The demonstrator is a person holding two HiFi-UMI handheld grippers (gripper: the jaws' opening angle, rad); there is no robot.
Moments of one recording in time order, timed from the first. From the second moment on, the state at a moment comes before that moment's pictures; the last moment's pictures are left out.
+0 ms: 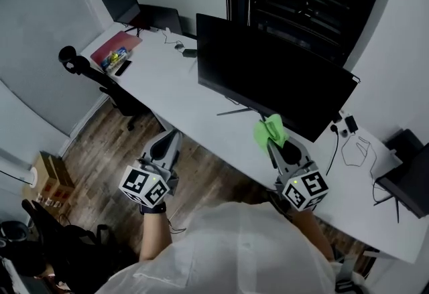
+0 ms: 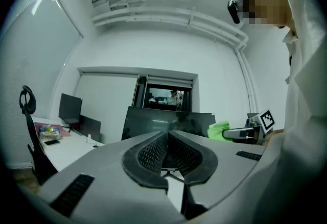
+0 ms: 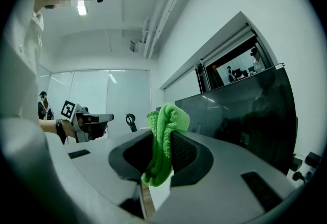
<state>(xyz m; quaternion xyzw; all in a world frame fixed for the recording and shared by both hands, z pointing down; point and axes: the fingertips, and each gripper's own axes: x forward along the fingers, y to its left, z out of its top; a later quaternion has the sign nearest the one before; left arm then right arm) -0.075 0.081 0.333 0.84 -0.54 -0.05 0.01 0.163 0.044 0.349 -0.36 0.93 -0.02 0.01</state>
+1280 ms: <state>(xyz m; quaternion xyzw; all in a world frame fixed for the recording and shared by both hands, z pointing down) -0.202 -0.159 0.306 0.90 -0.43 -0.06 0.00 -0.012 -0.141 0.251 -0.38 0.92 0.05 0.03</state>
